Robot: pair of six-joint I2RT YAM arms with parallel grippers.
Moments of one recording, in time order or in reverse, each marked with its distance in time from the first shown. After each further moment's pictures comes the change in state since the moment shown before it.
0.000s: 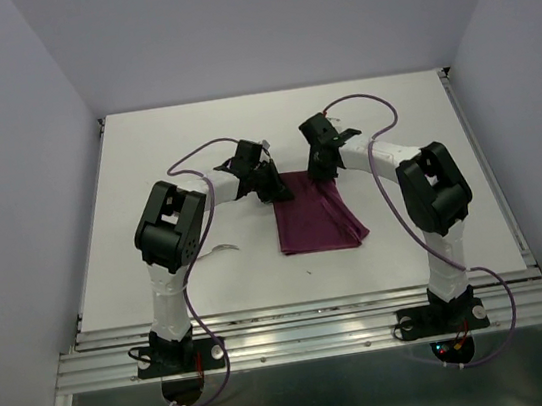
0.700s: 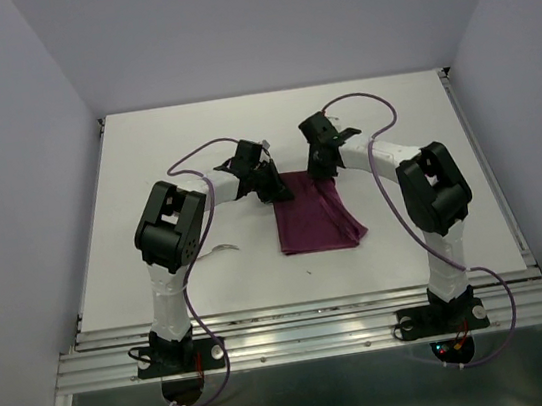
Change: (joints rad) left arm 0.000 0.000 0.000 0.000 0.002 0.000; right arm 0.000 0.000 0.006 -0.001 -0.004 -0.023
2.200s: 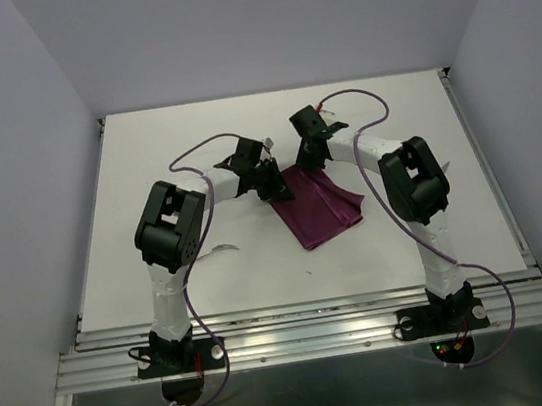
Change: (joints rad) left arm -0.001 0.000 0.026 -0.038 0.024 0.079; right arm -0.009 0.180 0.204 0.016 0.035 0.139
